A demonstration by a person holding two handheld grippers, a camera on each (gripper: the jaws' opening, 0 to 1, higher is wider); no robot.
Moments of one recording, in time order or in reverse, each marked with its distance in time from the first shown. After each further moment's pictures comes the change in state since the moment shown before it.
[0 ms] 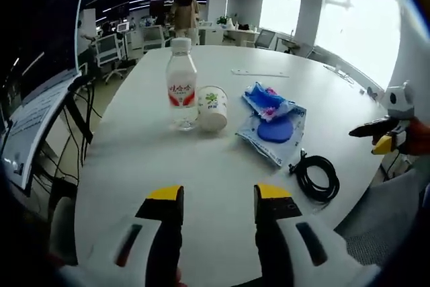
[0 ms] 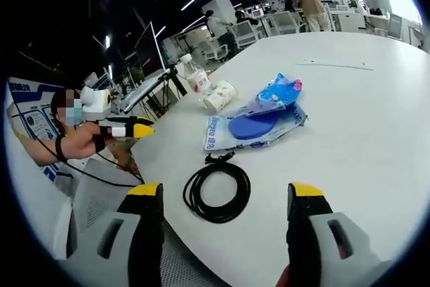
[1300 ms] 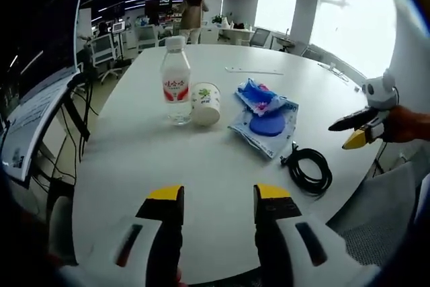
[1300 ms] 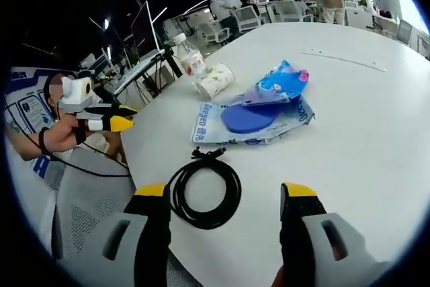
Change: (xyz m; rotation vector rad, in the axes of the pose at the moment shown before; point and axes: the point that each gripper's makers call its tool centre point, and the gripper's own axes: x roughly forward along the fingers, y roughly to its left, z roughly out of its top) left arm -0.009 -0.011 -0.010 0.014 0.006 -0.032; right arm 0.040 -0.014 -0.012 -0.096 0.164 -0.024
